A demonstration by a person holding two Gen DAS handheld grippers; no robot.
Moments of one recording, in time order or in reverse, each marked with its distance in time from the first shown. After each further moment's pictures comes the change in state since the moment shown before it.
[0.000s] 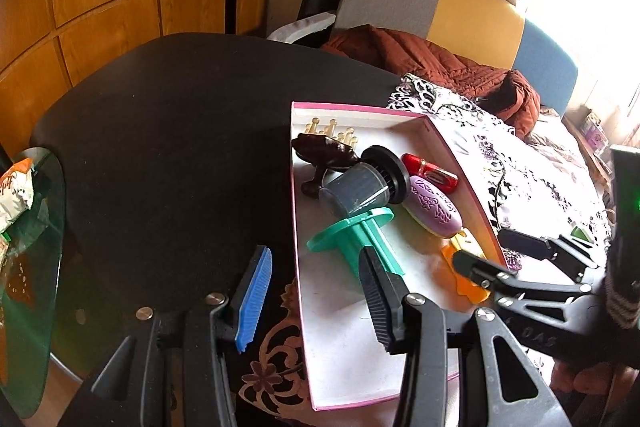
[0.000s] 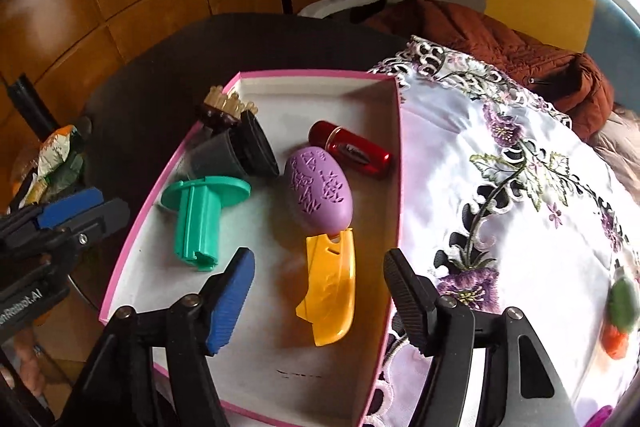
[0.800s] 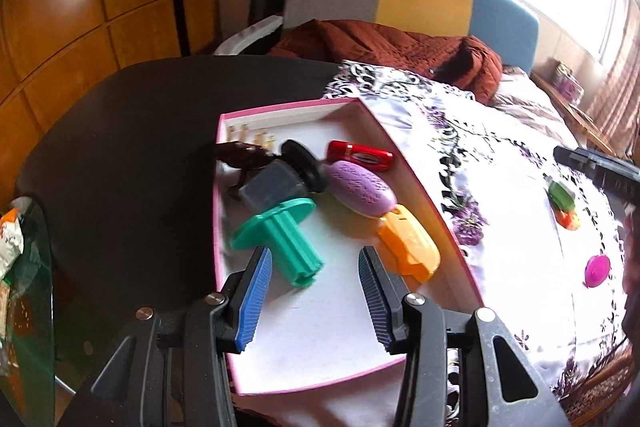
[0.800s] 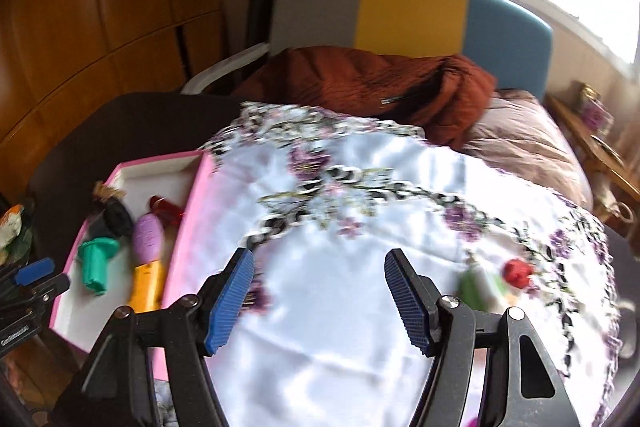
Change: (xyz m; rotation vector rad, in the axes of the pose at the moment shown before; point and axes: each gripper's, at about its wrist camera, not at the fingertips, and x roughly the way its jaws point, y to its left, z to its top) left arm -0.010 -0.067 -0.008 0.185 0.004 -0.041; right arm -0.105 -0.152 -0.016 0.197 -0.180 -0.265
